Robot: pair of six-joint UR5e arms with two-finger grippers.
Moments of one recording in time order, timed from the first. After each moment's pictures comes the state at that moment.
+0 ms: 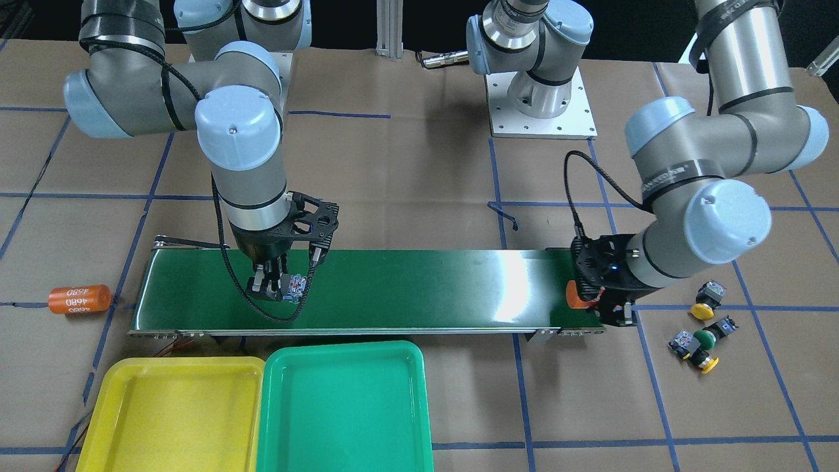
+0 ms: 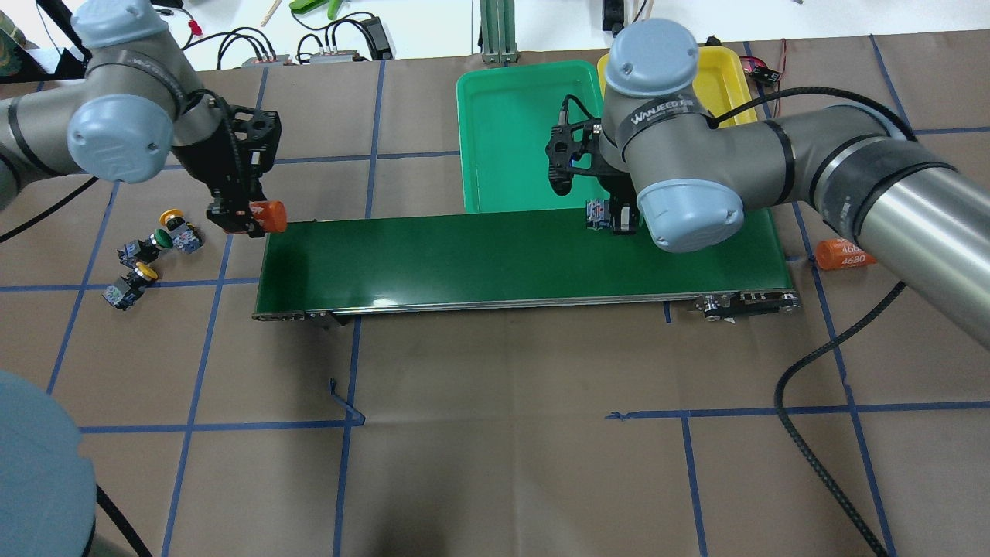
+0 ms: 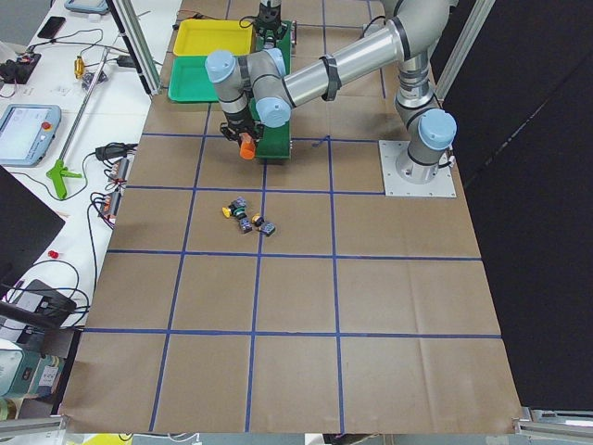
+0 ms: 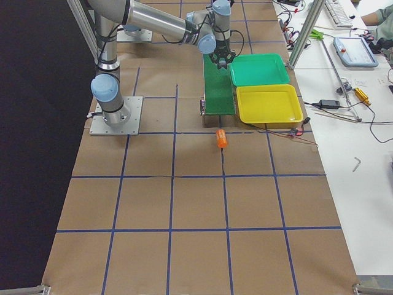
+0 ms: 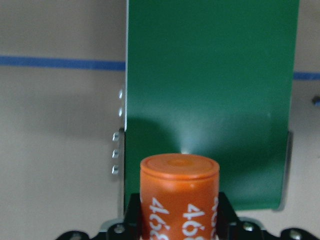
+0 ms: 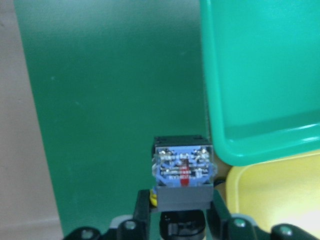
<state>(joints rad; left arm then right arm) -1.43 -1.92 -1.65 -1.31 1.55 1.65 1.74 -1.29 1.70 -2.14 -1.64 -1.31</state>
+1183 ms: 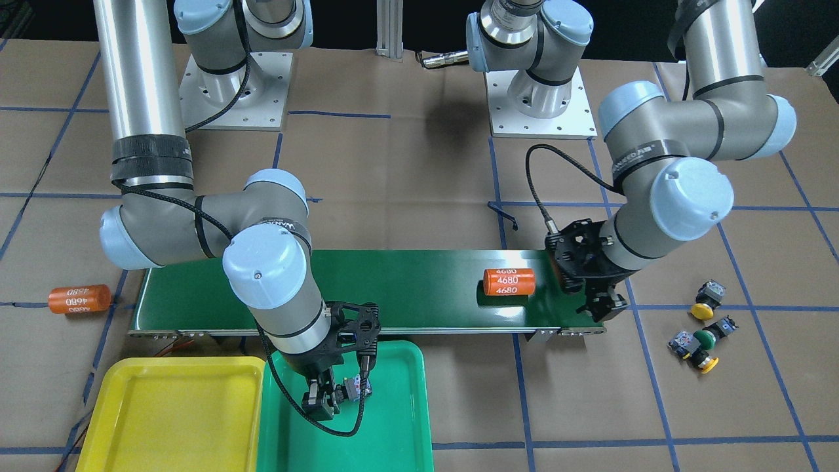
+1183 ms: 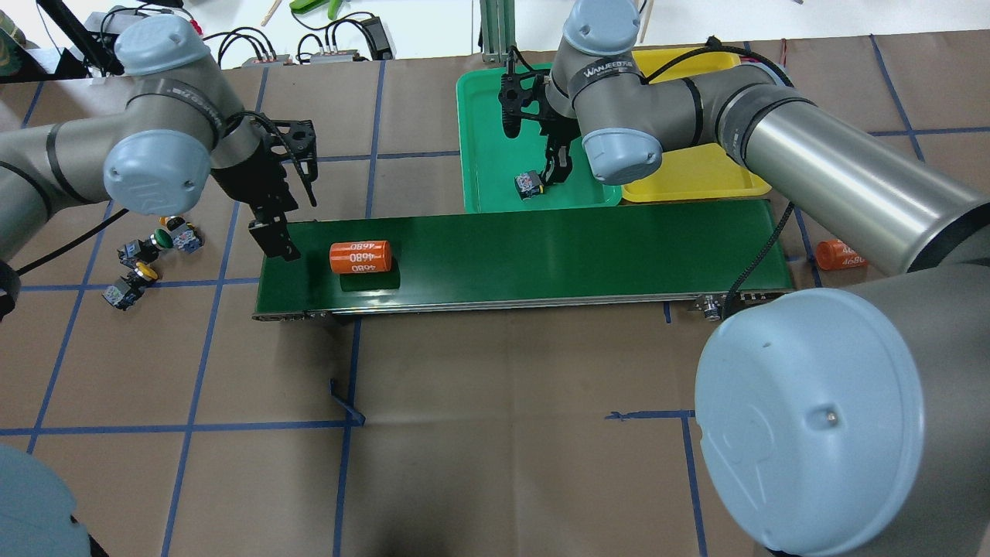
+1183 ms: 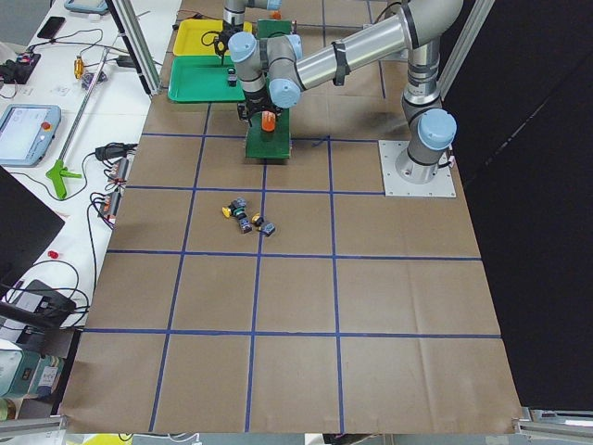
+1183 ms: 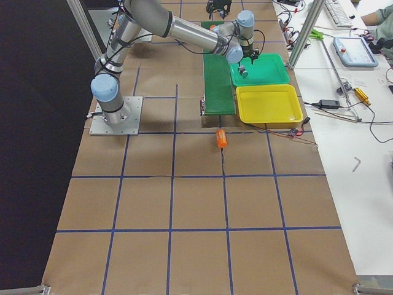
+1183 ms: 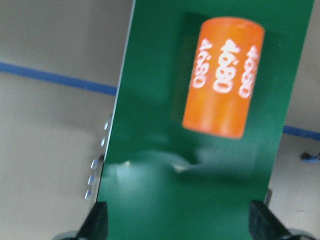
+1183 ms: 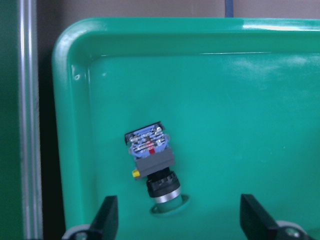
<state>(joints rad) -1.38 -1.88 -1.71 -1.24 1.53 1.47 1.76 -0.96 1.42 -2.25 -1.46 -1.38</state>
